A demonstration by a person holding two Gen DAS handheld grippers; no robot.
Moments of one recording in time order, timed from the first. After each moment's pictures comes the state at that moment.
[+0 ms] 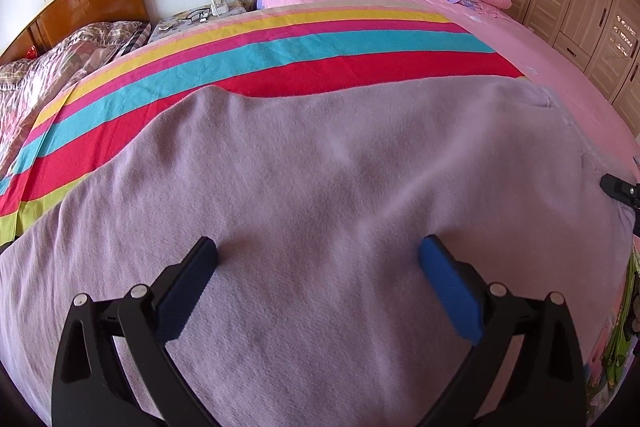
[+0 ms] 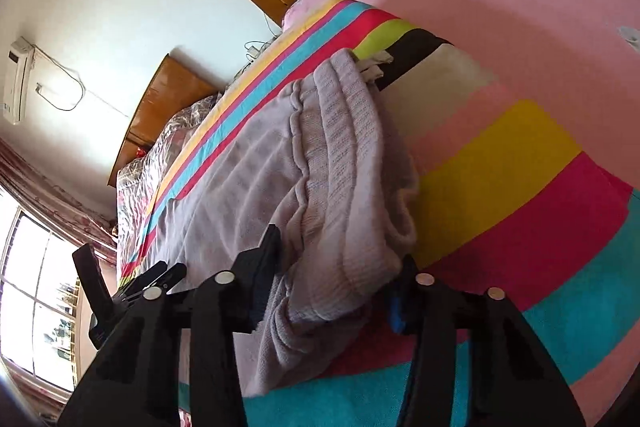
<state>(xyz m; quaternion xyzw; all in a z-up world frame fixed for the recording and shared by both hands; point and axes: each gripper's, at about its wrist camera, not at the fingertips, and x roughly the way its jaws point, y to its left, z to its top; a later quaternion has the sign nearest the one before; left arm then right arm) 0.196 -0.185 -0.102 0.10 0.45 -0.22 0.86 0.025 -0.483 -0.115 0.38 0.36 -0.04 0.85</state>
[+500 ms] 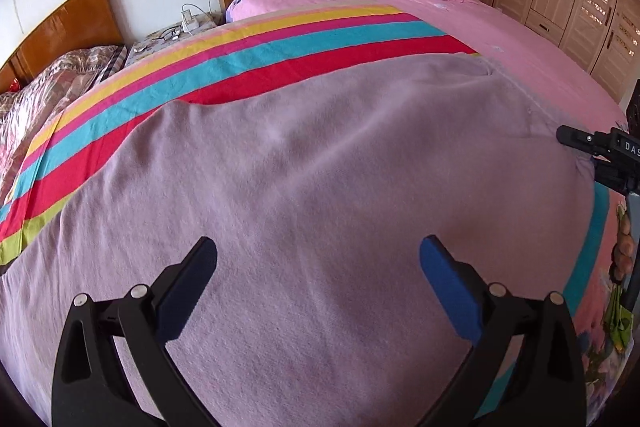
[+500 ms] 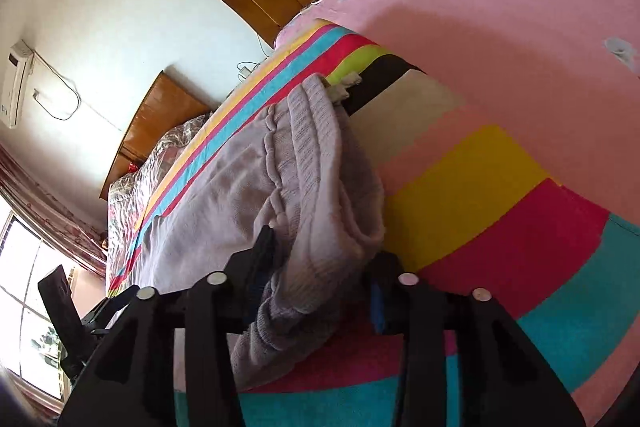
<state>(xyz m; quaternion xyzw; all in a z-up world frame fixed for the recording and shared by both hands) 0.153 -0.196 -0.087 0.13 0.43 -0.26 0.85 0.022 -0.508 -0.120 0.36 0.34 -0.07 0.87</state>
